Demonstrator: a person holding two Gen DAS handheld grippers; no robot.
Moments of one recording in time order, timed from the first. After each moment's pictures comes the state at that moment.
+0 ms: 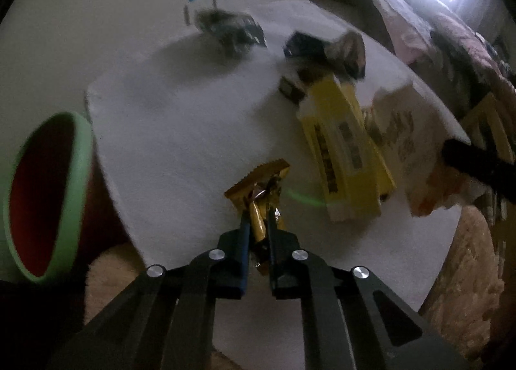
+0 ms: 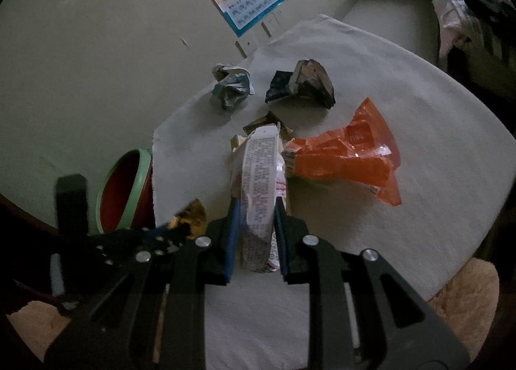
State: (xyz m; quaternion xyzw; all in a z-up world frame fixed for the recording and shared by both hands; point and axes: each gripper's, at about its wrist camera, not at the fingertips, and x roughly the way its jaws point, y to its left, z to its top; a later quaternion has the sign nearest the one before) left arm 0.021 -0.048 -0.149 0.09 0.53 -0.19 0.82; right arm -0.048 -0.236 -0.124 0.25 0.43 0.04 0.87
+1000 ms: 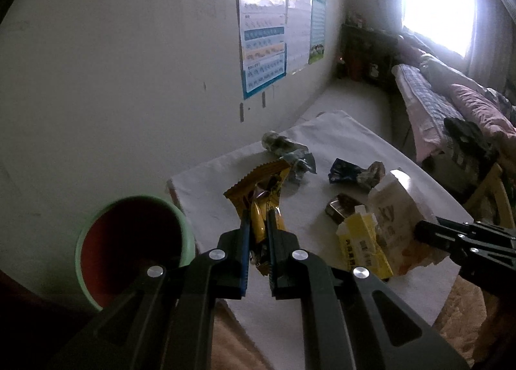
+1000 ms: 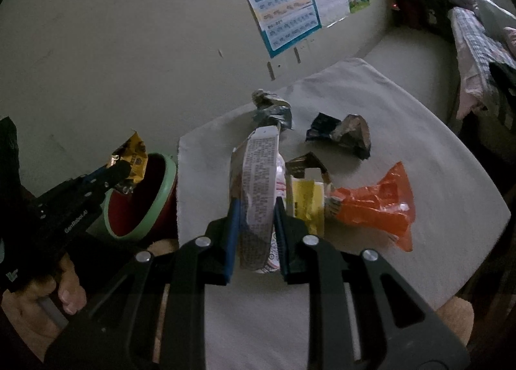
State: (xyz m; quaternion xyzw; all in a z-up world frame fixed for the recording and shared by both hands) left arm 0.018 0.004 -0.034 0.07 0.37 -0.13 0.92; right arm -0.032 -0.192 -0.064 0.17 0.40 0.06 0.90
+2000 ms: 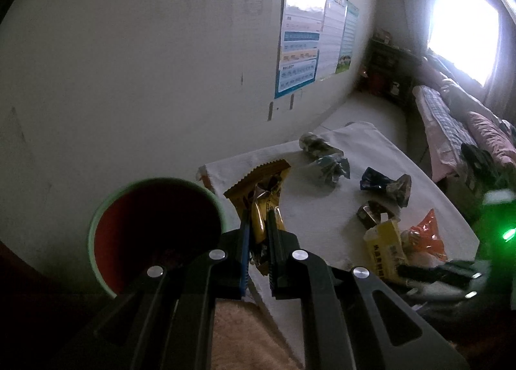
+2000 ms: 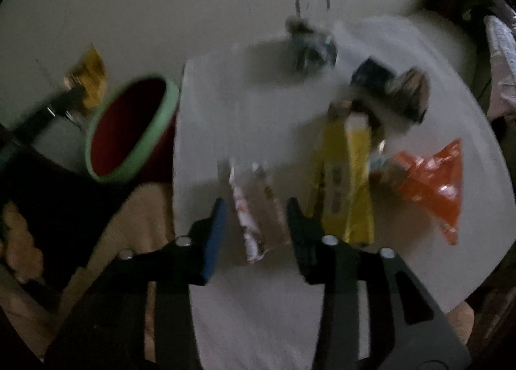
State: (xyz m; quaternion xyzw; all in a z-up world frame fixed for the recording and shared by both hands) left arm 0.022 0.062 -0.044 0.01 0.37 -0.09 0.93; right arm 0.005 -0.123 -0.125 0.08 0.53 0.10 0.84
